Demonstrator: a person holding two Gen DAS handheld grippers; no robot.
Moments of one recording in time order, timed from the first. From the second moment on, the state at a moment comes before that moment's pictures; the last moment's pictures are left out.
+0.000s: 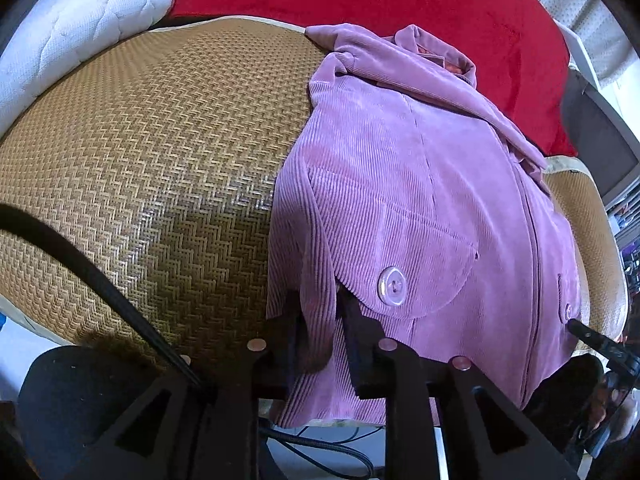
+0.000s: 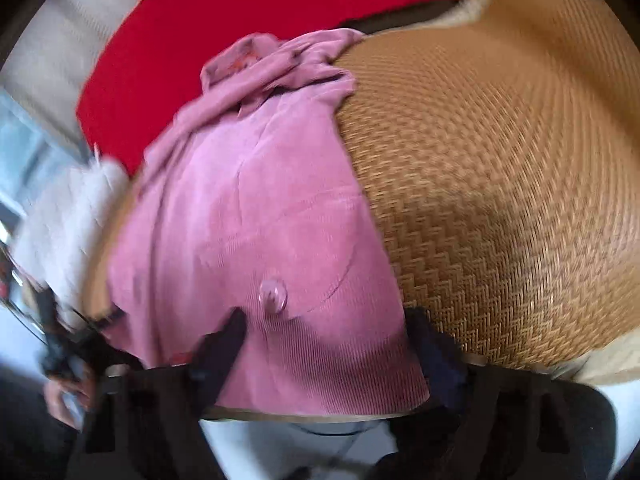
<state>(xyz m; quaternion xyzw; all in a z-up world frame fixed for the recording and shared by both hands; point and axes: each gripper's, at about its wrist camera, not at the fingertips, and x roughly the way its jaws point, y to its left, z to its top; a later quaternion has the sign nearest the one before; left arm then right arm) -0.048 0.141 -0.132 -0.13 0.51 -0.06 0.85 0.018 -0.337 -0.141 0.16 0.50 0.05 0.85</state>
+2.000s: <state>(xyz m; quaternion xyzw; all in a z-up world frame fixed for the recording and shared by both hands) -0.039 0.138 -0.095 -0.16 0.46 -0.11 0.87 0.020 -0.375 -0.127 0.35 0.47 0.19 0.79</state>
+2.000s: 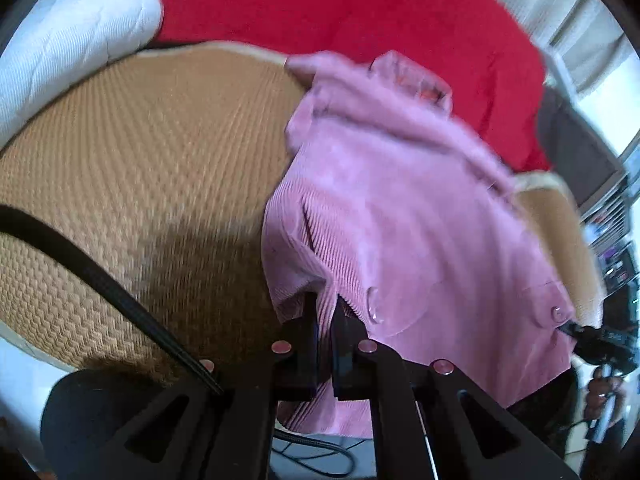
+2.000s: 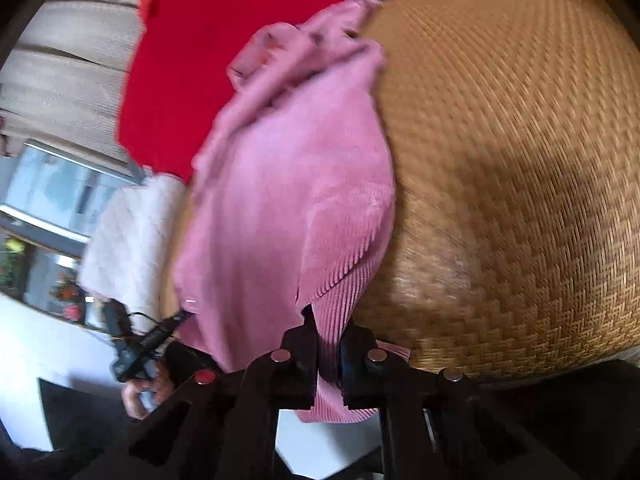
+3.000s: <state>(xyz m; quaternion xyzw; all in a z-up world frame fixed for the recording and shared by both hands) 0.008 0.119 -0.105 -0.05 0.53 -0.14 0.84 0.061 -0.365 -0.157 0.37 0.49 0.25 0.75</state>
